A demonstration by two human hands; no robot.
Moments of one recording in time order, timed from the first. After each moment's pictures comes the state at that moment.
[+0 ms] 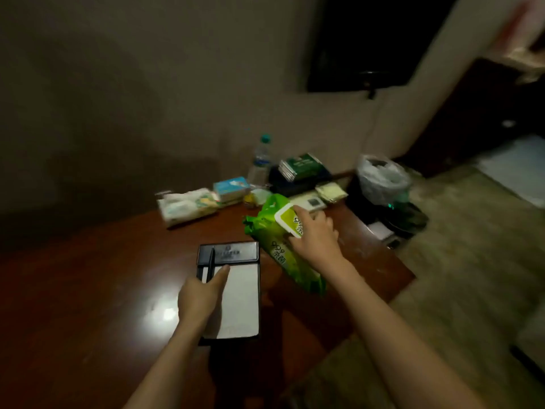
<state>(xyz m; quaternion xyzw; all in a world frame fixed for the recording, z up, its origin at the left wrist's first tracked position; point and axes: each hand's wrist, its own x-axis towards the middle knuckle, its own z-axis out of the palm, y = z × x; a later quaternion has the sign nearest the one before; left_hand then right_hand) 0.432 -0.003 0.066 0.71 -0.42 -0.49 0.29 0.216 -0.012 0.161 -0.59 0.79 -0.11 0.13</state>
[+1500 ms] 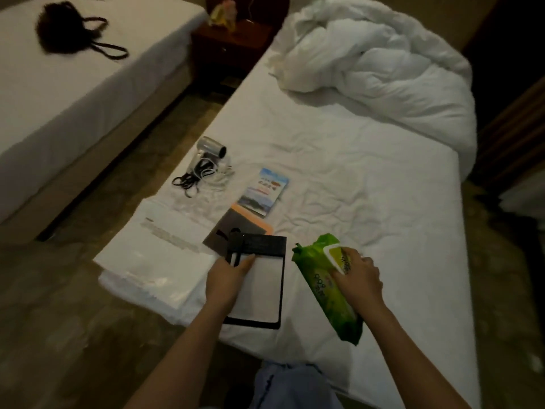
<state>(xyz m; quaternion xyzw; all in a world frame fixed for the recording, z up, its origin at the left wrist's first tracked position) -0.033 0.659 0.000 -0.12 -0.85 -0.37 -0.35 0.176 0.787 0.031 0.63 0.71 -0.32 0.02</state>
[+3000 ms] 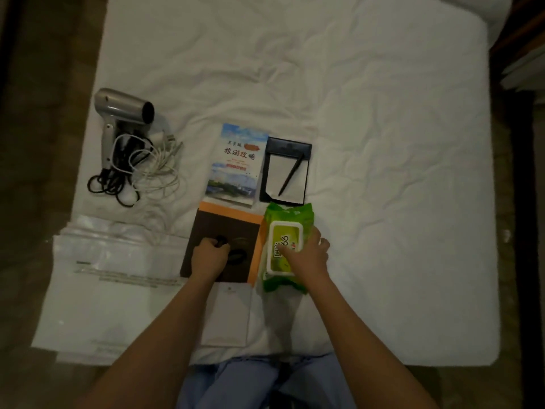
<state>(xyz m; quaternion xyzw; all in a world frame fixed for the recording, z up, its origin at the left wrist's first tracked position) -0.196 0.822 -0.166 -0.18 -0.84 -0.08 -0.50 -0.012 0.870 -0.135 0.76 0.45 -0.47 0.03</state>
